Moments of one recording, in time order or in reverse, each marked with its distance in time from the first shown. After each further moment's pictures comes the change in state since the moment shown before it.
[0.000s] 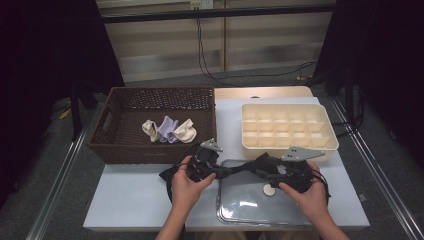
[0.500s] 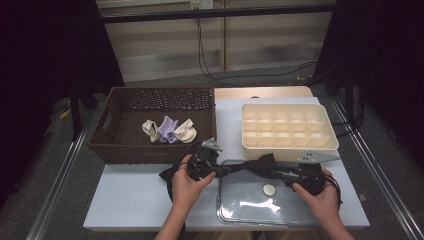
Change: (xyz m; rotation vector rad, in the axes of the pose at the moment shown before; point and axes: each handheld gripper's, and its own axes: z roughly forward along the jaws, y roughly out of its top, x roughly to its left) left arm 0.007 -0.001 0.006 0.017 0.029 0.007; right arm -0.027 -0.032 -0.018 0.008 -0.023 0.129
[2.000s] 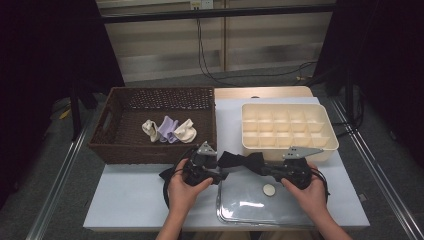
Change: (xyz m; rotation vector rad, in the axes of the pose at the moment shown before) left arm 0.007 -0.020 0.008 -0.045 0.124 -0.001; right arm 0.013 0.019 0.024 0.048 0.076 -0.053
